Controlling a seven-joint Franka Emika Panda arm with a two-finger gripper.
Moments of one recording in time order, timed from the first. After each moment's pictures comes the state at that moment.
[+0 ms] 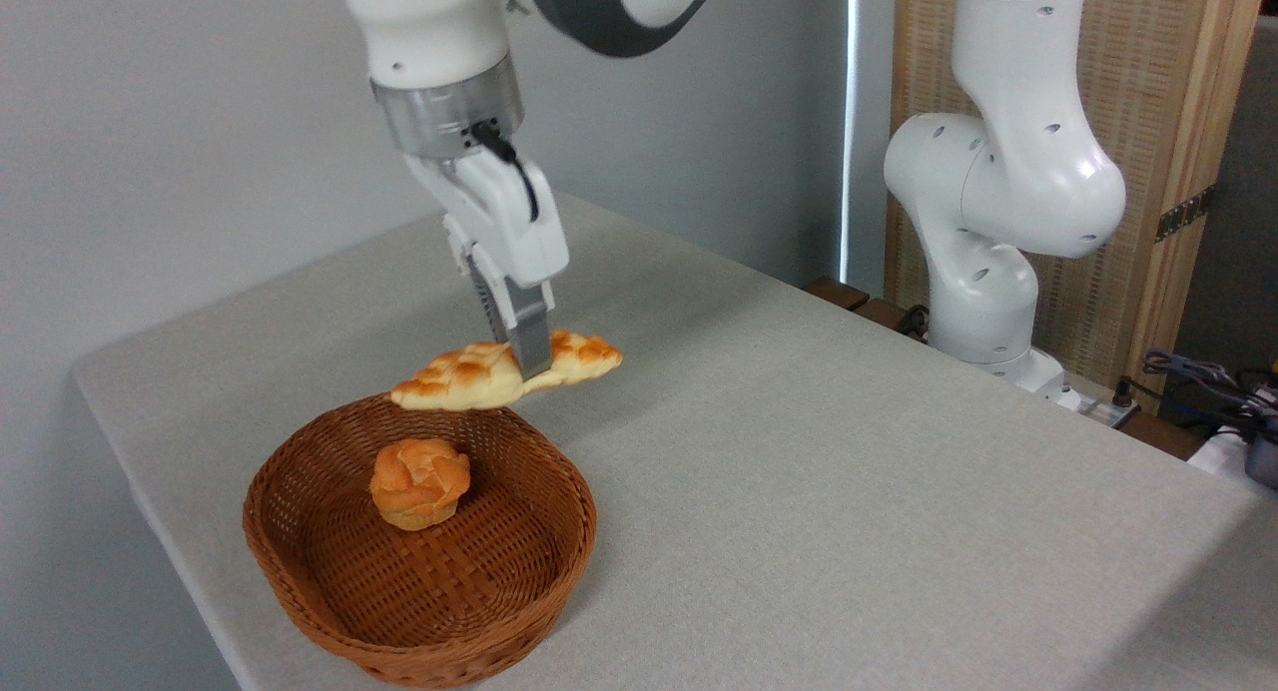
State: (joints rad) arm -0.05 0.00 -0.05 -1.75 -0.10 1.69 0.84
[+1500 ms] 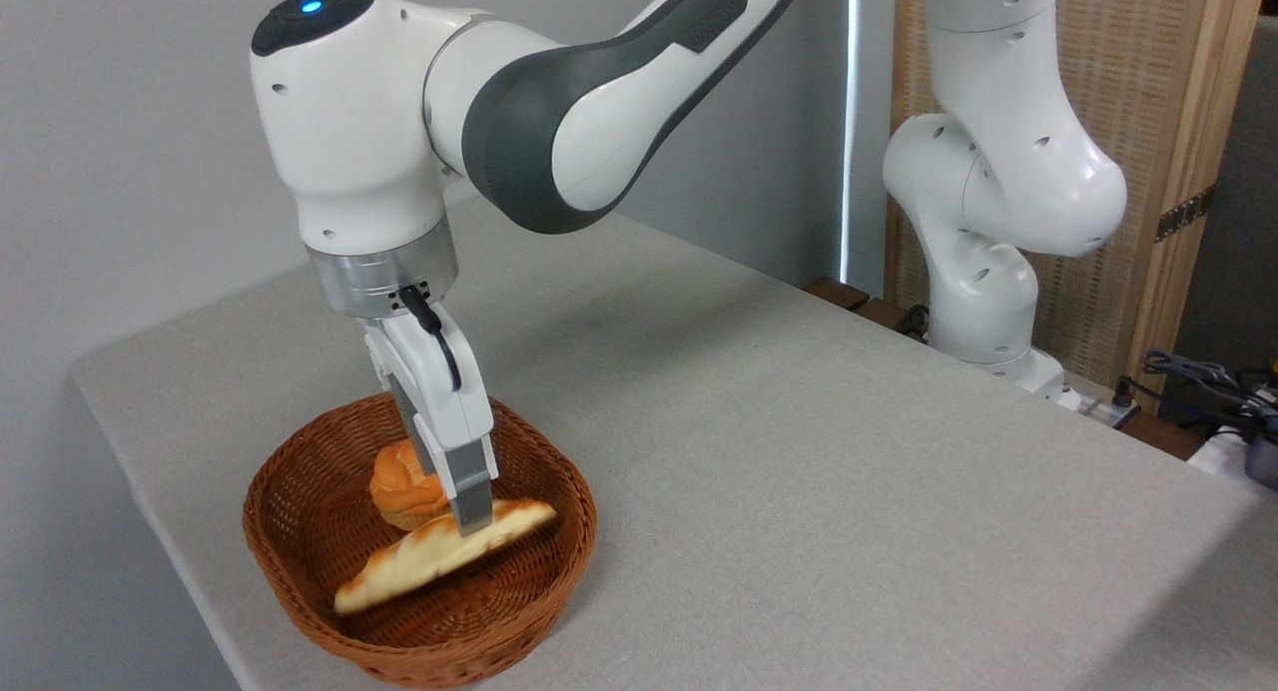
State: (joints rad) arm -0.02 0.22 -0.04 -1.66 -0.10 1.88 0.90
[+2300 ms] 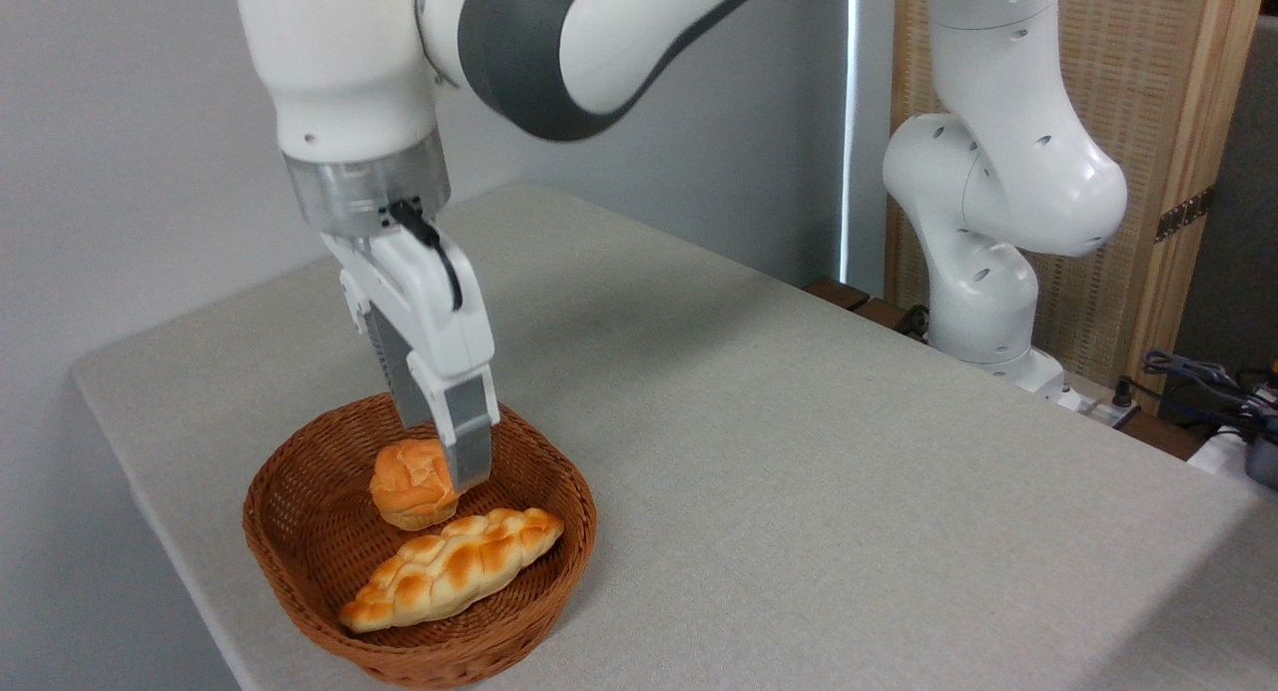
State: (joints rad) arm -0.01 0.20 -0.02 -1.52 -0.10 1.74 0.85
